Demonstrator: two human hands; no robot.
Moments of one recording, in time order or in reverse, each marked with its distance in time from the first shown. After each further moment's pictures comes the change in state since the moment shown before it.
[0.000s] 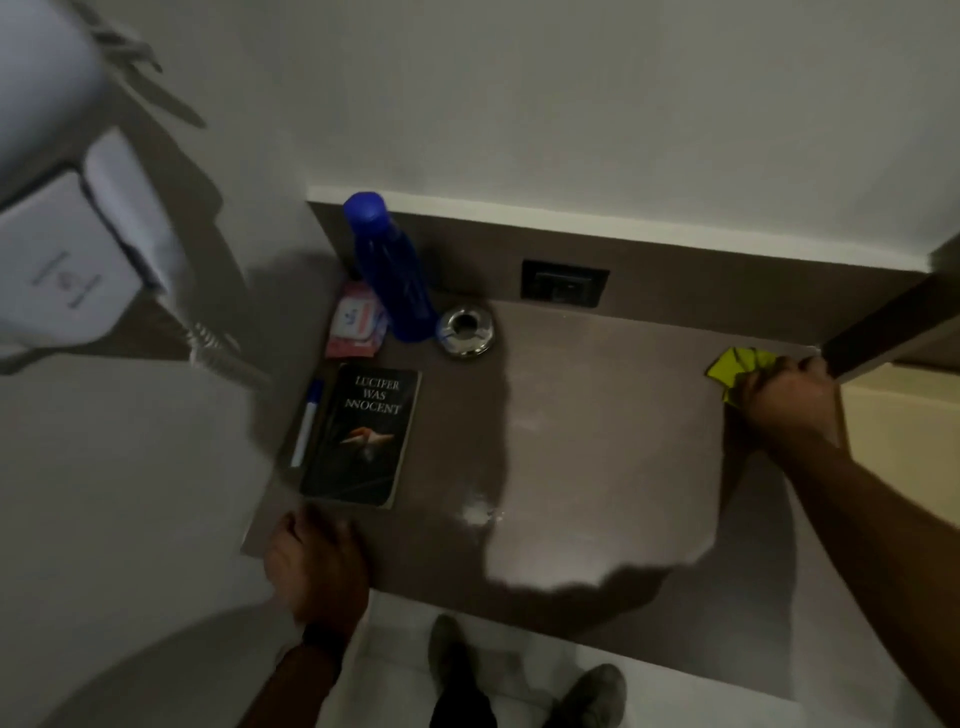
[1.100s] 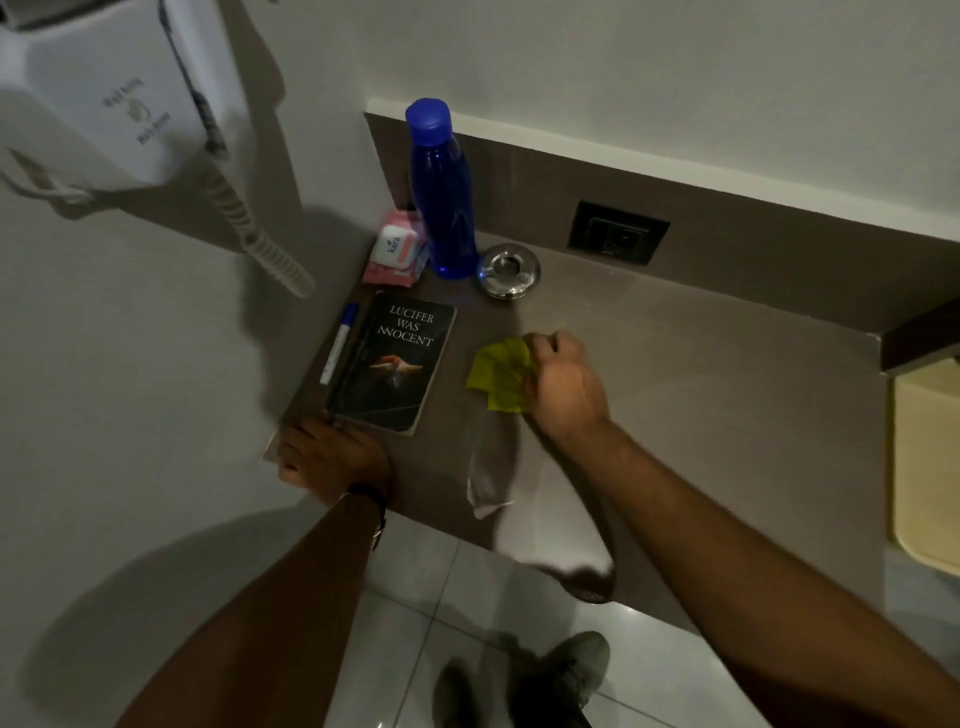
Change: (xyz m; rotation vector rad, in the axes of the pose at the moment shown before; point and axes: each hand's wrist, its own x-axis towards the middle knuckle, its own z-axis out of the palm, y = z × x) left_hand 0.031 0.022 0.020 -0.057 0.179 -0.320; right_hand -0.175 -0.212 0.061 0.138 -0.295 -0.647
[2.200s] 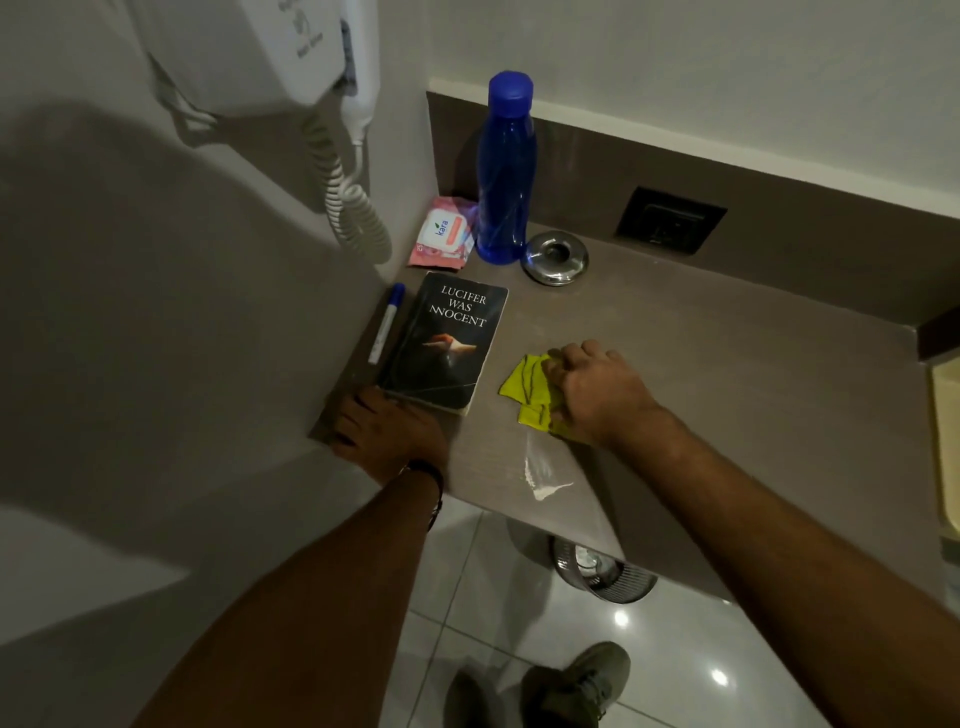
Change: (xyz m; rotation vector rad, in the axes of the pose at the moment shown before) left_hand 0.011 -0.012 0.024 -0.034 0.060 0.090; right_hand -0.018 -0.033 0.012 -0.631 -0.245 -0.280
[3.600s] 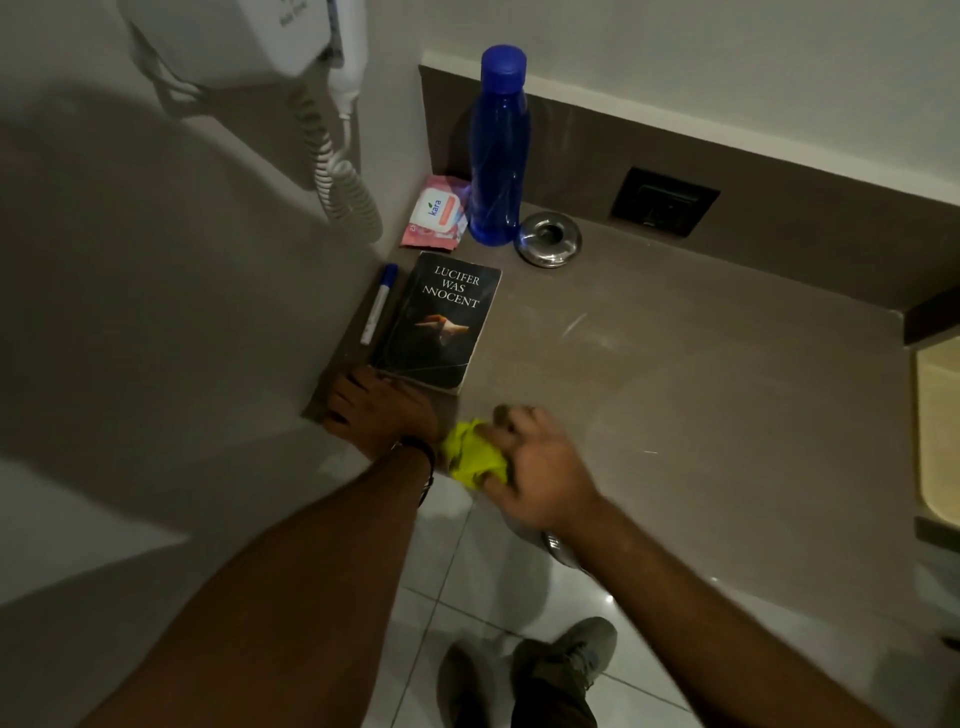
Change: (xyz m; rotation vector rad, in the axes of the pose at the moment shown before) left_hand -0.001 0.005 -0.010 -0.008 -0.055 -0.003; right_hand -0.066 -0.087 0.042 0.497 0.176 -0.105
